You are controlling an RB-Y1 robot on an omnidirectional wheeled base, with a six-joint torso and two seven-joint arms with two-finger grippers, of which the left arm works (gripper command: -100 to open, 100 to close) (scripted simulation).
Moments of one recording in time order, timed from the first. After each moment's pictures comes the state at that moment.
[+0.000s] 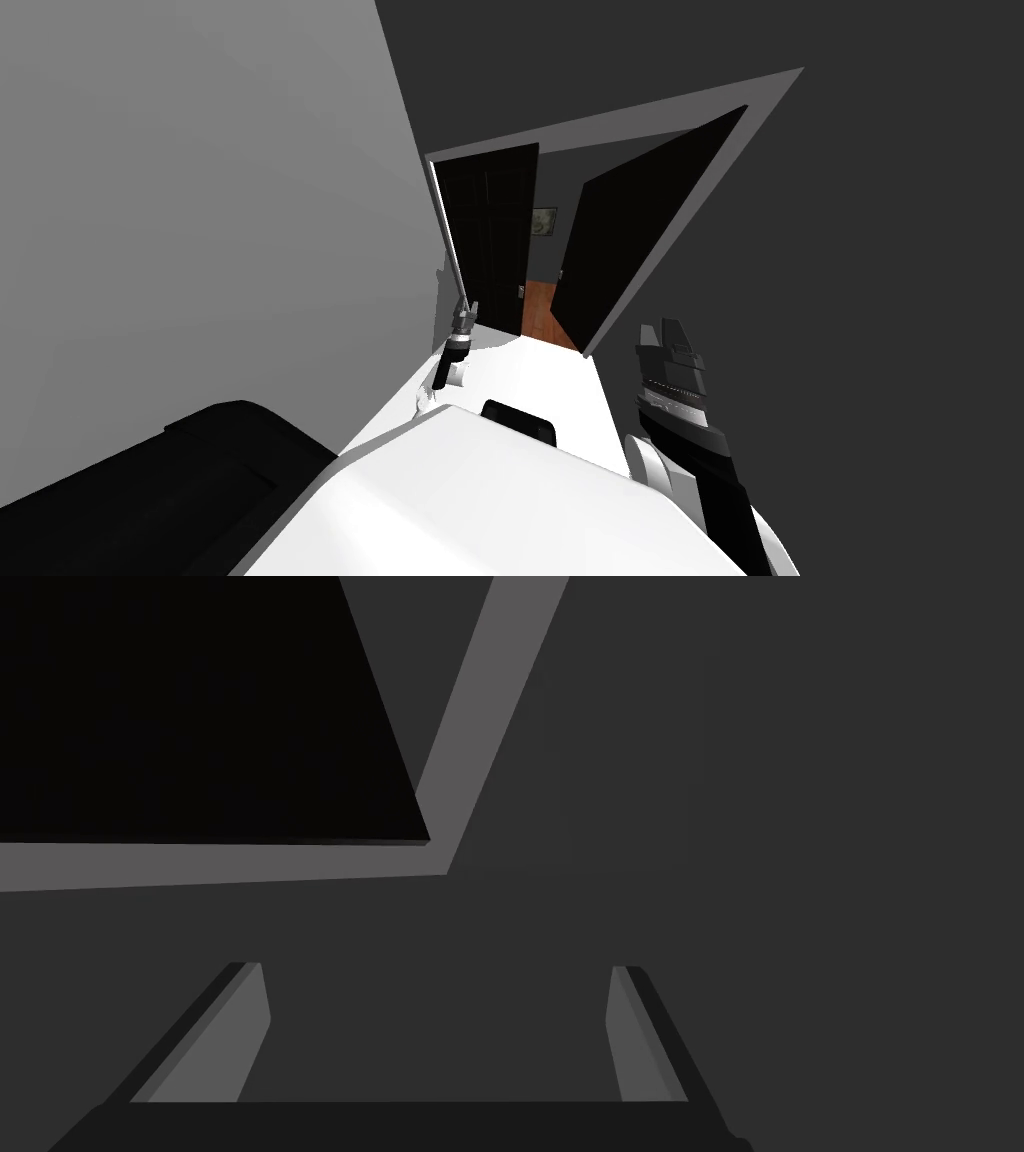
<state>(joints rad) 0.30 0.05 0.02 -1.87 0.08 -0.66 0.07</state>
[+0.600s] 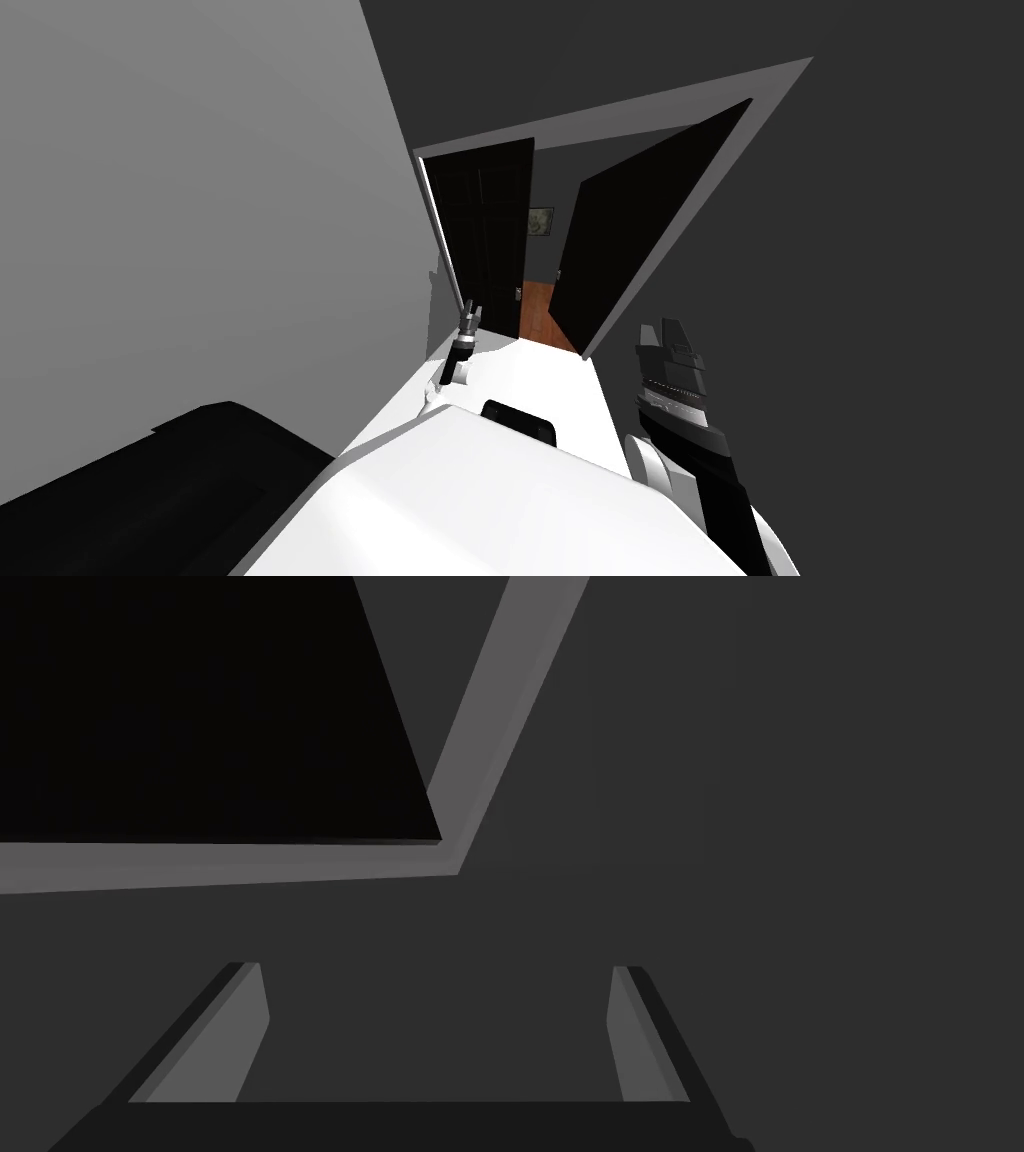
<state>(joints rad) 0.23 0.07 0.02 -1.70 0.10 -0.69 0.05</state>
